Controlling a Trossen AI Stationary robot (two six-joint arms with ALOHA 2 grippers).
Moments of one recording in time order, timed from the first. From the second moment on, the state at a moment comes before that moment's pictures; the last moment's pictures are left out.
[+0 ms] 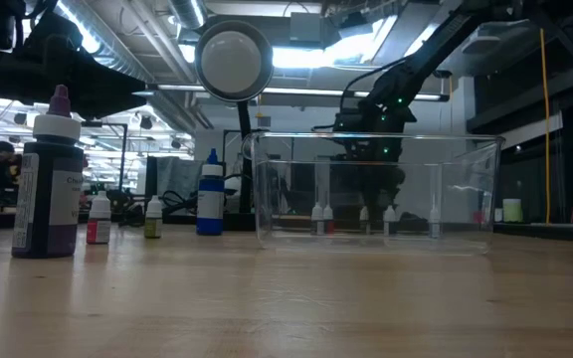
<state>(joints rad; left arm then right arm) 0.13 0.01 0.01 0.06 -0.29 0.02 -0.67 1.98 1.33 -0.73 -0.13 -0.56</state>
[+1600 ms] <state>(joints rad) 0.13 0.01 0.01 0.06 -0.29 0.02 -0.67 1.97 1.35 -0.70 -0.13 -0.55</state>
